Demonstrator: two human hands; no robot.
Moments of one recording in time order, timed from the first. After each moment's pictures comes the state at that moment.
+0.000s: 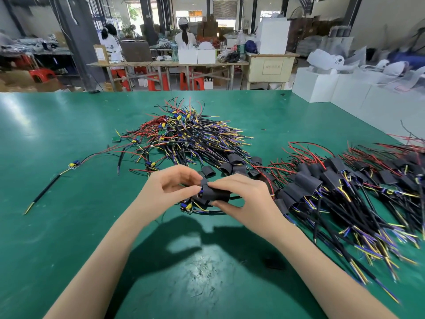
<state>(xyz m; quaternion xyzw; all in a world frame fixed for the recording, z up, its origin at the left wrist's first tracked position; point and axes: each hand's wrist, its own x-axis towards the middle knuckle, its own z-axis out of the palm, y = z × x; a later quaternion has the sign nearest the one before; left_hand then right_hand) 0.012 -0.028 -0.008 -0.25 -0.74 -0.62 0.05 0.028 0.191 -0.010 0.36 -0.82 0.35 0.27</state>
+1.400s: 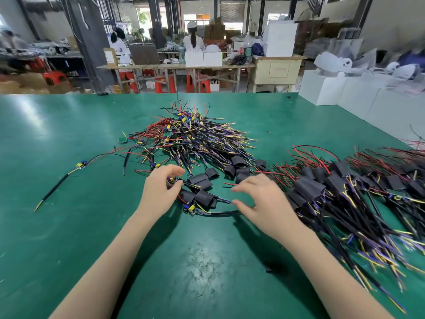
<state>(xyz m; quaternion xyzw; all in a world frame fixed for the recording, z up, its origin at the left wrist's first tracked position) -0.021 -0.038 -0.036 -0.09 -0.90 -0.36 0.24 0.020 0.217 -0.016 0.23 -0.94 0.19 0.18</state>
